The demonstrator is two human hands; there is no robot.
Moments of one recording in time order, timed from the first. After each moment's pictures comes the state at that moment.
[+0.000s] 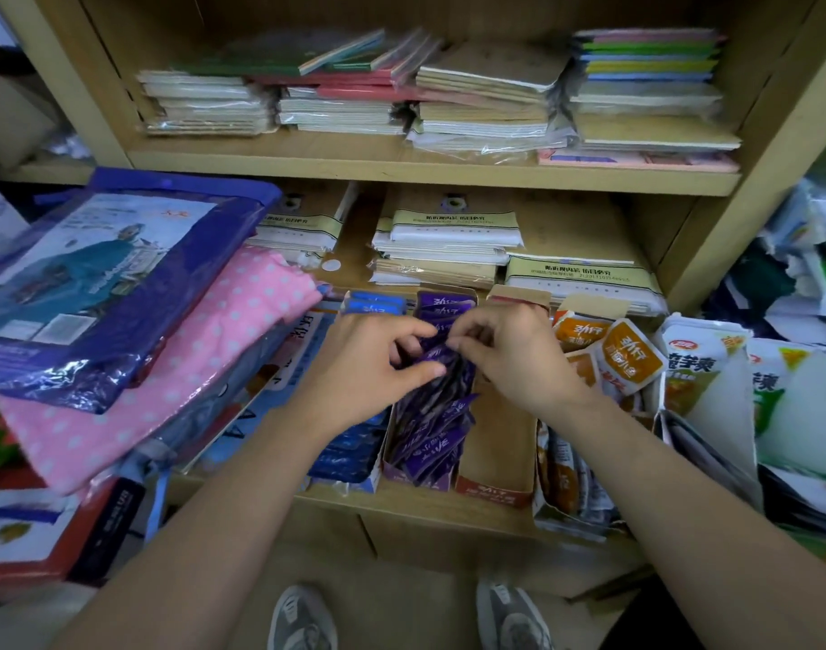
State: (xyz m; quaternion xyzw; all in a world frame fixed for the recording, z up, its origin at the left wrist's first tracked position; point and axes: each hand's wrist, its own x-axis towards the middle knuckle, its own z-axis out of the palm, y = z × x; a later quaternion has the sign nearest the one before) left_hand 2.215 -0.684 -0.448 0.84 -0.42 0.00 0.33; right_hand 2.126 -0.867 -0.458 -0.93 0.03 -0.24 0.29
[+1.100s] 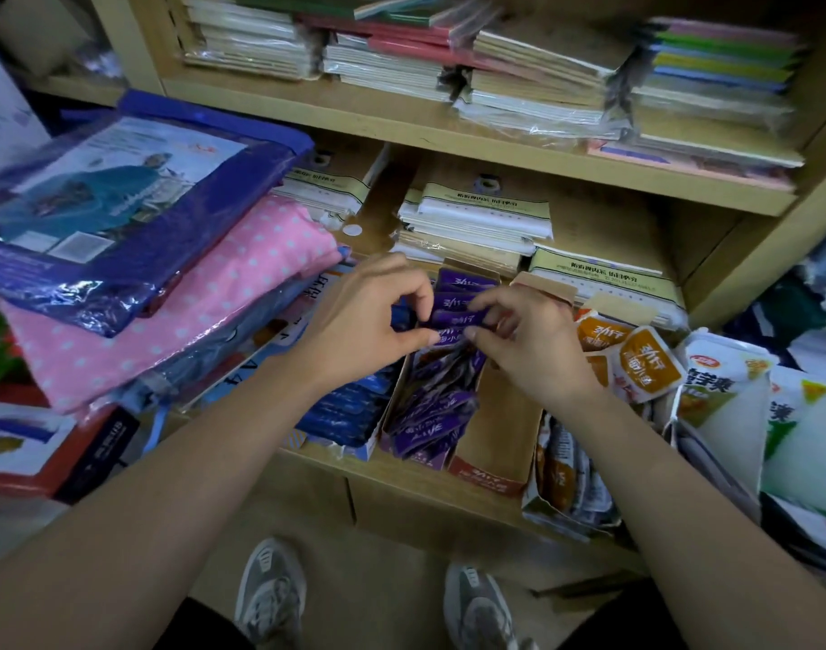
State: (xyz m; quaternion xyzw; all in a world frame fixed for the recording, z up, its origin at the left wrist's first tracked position) left_hand 2.230 -0.676 -0.456 0.81 -0.47 0.09 0.35; right_hand 2.126 -0.873 -0.465 -0.93 0.04 -0.22 0.29
